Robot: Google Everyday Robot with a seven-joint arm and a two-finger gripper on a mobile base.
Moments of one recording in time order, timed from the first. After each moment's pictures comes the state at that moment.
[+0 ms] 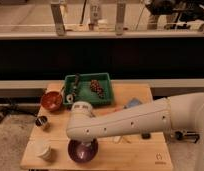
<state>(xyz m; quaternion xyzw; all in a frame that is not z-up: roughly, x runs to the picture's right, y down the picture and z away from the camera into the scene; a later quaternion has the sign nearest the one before) -0.069 0.229 0.708 -0.19 -0.18 -0.64 0.72</state>
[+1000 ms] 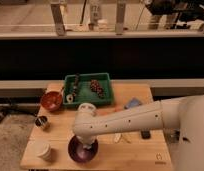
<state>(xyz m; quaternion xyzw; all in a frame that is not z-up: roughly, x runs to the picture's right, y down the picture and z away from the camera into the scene) -0.071 0.264 0.761 -0.21 -0.23 -0.63 0.71</state>
